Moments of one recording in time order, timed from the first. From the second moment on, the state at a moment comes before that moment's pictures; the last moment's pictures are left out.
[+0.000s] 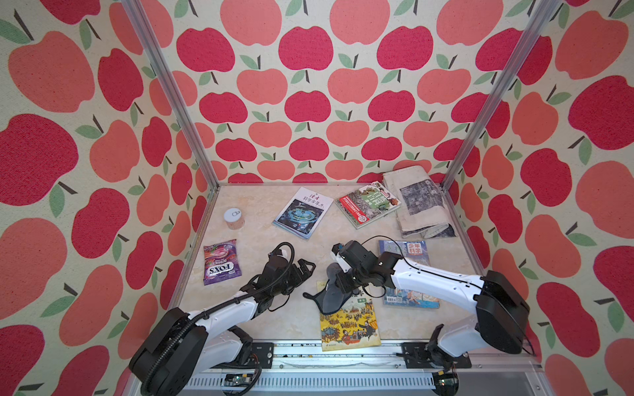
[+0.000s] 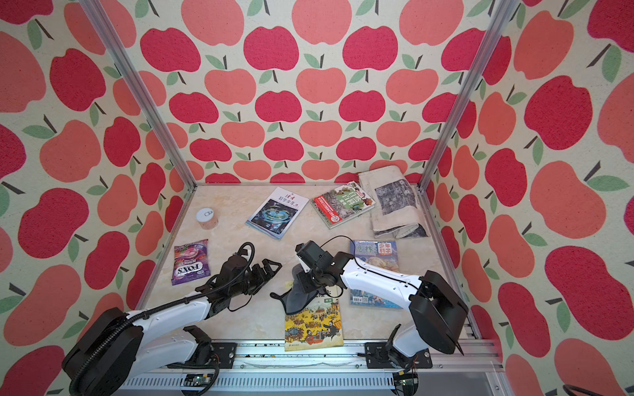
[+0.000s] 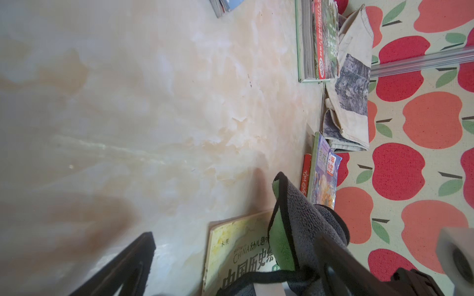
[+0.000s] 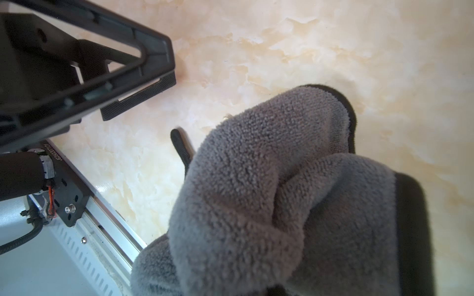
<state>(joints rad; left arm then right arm) -0.60 1.15 0.32 0.21 0.17 -1.13 1.02 1.46 0.96 -0.56 -0.14 0.44</state>
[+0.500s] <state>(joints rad) -0.75 1.28 0.39 0.17 0.16 -1.20 1.08 1.08 0.59 -0.76 -0.09 0.61</state>
